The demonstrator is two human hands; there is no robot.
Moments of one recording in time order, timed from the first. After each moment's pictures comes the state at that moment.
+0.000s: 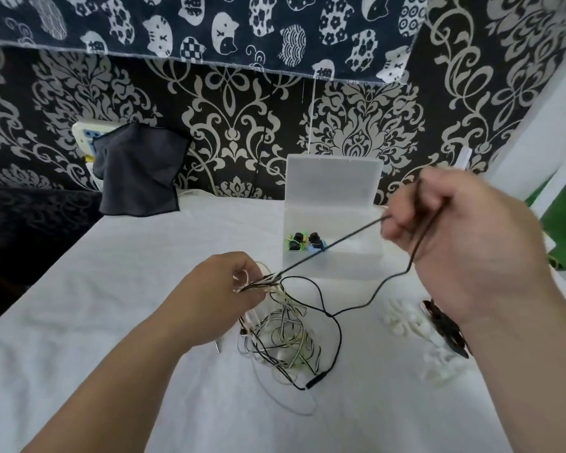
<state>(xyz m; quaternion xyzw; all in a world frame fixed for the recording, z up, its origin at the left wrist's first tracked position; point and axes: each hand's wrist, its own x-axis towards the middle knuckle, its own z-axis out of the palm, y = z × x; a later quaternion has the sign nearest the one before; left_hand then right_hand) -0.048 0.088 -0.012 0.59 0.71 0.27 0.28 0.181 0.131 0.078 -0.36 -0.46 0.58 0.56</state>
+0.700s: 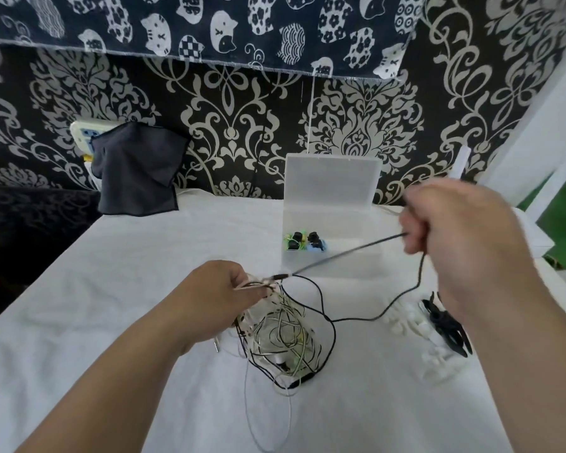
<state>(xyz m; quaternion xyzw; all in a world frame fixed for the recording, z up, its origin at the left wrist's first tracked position) -0.043 0.087 -0.004 0.53 0.74 0.23 0.34 0.190 0.133 0.067 -0.53 -0.60 0.34 0.49</state>
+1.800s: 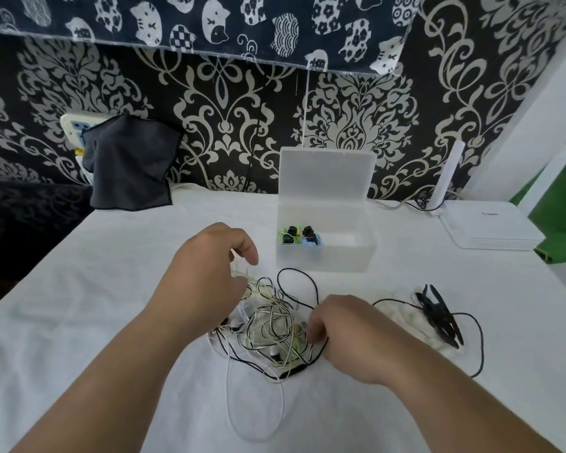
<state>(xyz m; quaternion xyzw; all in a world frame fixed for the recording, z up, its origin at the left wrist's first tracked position) -0.038 0.086 0.003 0.63 0.71 0.27 0.13 0.163 0.109 -0.014 -0.52 -0.81 0.25 -0.11</state>
